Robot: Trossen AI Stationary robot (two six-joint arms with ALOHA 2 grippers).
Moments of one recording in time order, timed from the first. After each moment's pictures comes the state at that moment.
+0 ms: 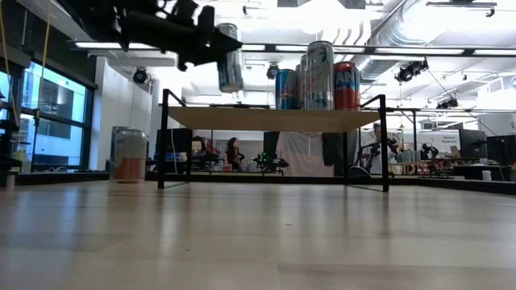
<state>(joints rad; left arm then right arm) 0.39 1.24 0.68 0.61 -0.16 -0.06 0.37 1.03 0.76 0.36 0.42 0.28</state>
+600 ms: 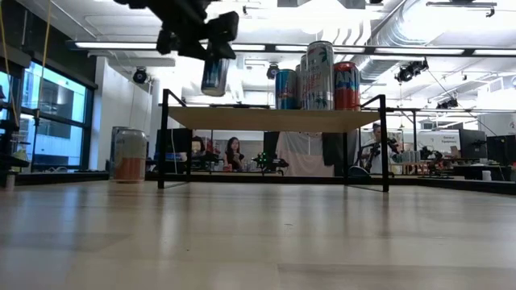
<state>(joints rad) 0.13 1.36 0.96 0.11 -1.00 -0.27 0.32 1.03 0.76 0.36 0.42 0.23</state>
